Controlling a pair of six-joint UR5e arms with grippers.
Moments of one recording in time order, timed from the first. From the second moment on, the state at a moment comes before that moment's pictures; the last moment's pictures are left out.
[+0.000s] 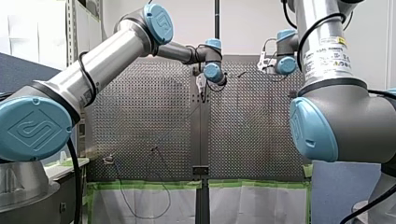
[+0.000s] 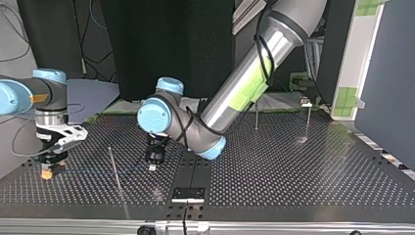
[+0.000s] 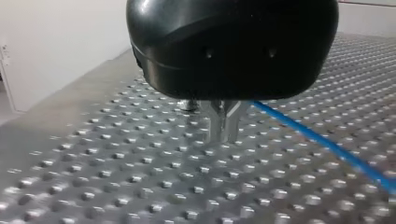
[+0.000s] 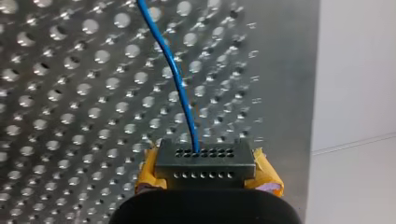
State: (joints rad) left arm -0.65 -2.37 -0.73 -3.16 -1.89 -1.74; right arm 1.73 -1.15 1.30 -0.30 1.49 1.76
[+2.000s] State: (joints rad) left arm -0.65 -2.38 -0.77 -3.14 -1.87 -1.78; right arm 1.71 -0.68 1.51 -0.58 1.54 1.71
